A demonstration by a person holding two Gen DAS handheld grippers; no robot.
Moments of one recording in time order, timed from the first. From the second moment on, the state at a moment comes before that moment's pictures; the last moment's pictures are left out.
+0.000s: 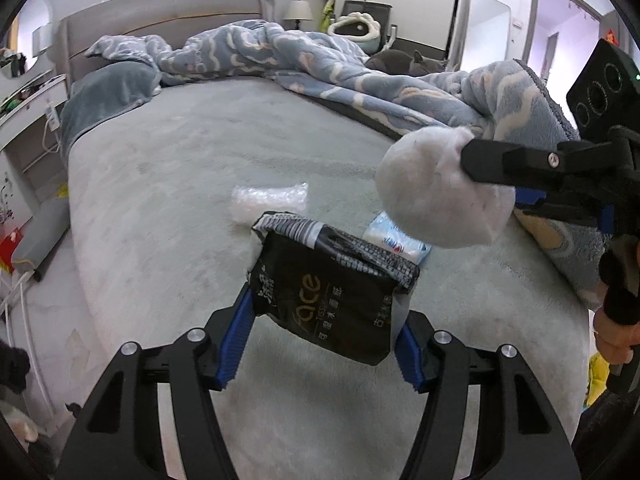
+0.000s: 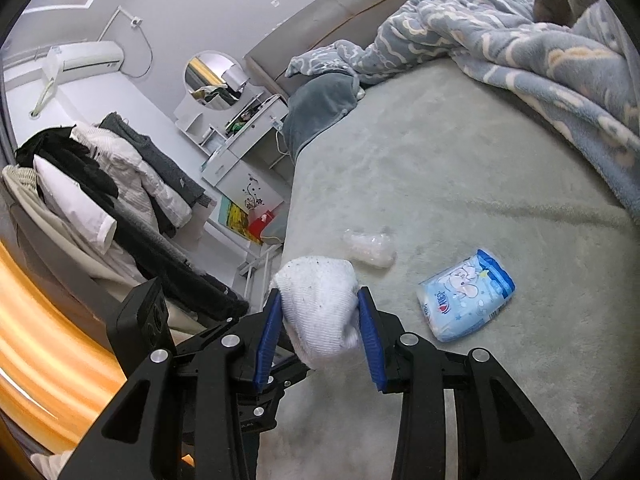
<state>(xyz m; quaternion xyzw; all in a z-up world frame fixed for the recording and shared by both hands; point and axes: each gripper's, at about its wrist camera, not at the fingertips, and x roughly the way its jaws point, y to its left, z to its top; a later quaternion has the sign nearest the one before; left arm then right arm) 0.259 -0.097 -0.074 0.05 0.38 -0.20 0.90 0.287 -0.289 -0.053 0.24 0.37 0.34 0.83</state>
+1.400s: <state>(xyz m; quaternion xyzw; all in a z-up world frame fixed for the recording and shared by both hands) 0.136 0.009 -0.071 -0.05 0.40 -0.05 0.91 0.245 -0.223 -0.024 0.16 0.39 0.40 0.81</state>
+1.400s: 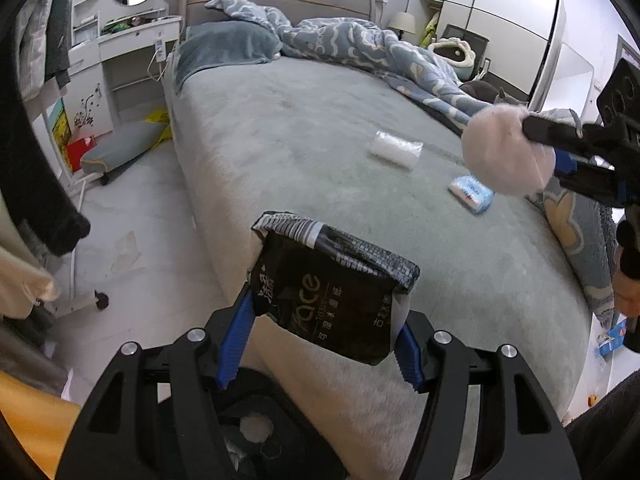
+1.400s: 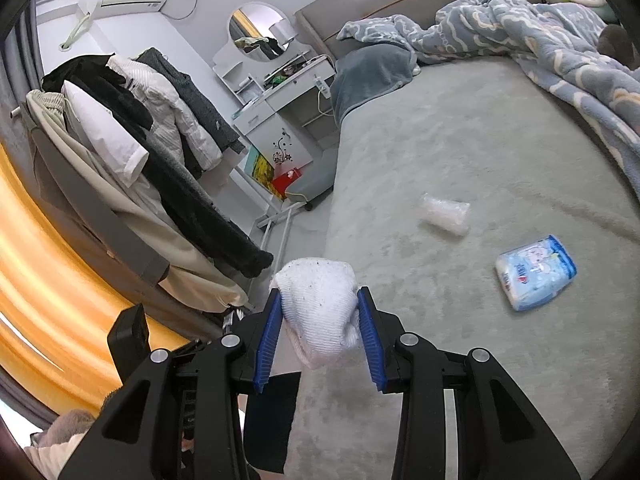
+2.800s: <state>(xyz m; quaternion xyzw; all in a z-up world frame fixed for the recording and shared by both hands) 0.090 0.077 -0.199 -0.10 0.59 0.05 0.80 0.203 -0.090 -0.053 0.07 0.46 0.48 0.74</state>
